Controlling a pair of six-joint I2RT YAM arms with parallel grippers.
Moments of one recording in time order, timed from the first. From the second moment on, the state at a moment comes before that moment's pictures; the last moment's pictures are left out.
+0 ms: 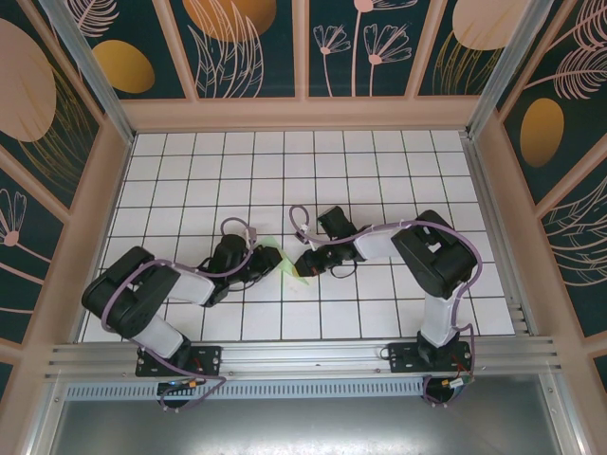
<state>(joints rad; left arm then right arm) -0.60 1.56 0.31 0.72 0.33 -1.17 0.70 1.88 0.87 -0.01 -0.76 0.29</state>
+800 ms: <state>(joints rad) -0.63 1.64 0.35 0.67 0.32 -1.16 0.68 1.90 0.86 0.02 -0.82 0.34</state>
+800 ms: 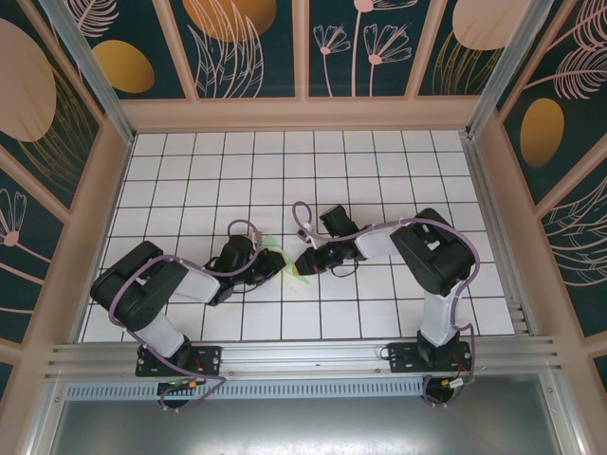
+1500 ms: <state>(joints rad) -0.63 1.63 0.40 0.55 0.31 -1.18 0.68 1.86 0.84 -0.01 -0.78 0.33</state>
